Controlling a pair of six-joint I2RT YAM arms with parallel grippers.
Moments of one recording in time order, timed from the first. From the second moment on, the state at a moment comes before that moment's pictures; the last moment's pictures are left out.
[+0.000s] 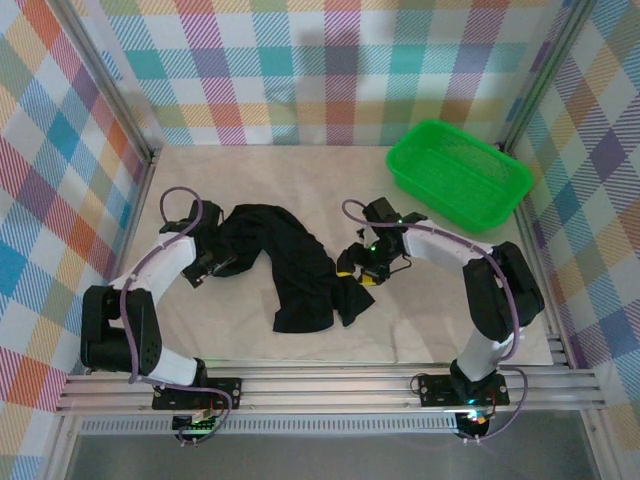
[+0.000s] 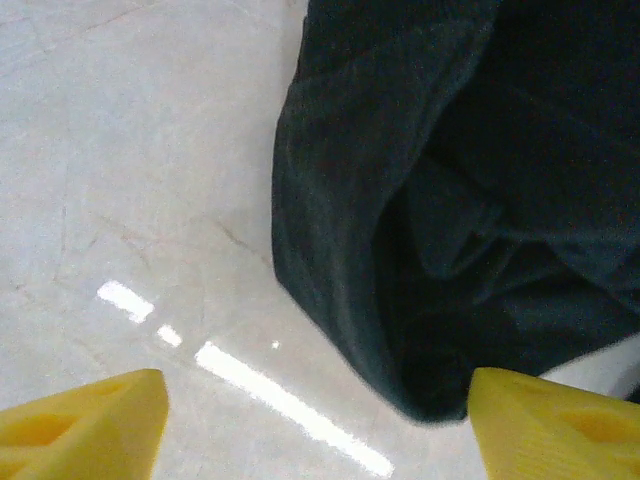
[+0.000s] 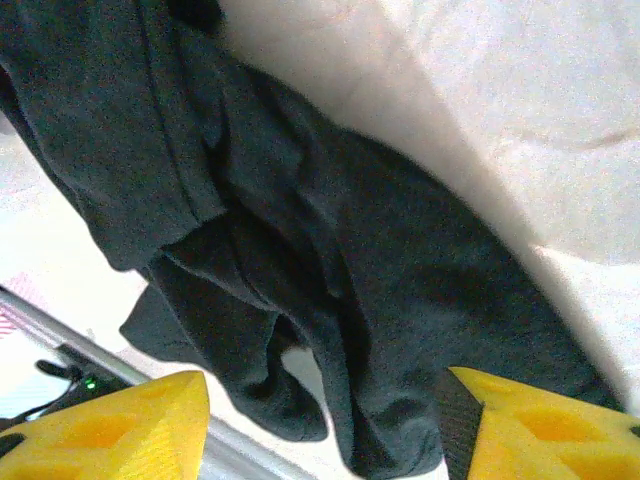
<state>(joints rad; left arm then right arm) -0.10 1.48 0.97 -0.81 -0.12 -0.80 0.55 1.71 1.10 -0.69 -0.54 0.69</state>
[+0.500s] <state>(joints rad) -0.09 1.58 1.05 -0.71 -0.10 -0.80 0.56 1.87 1.12 -0.61 -0.55 0.88</state>
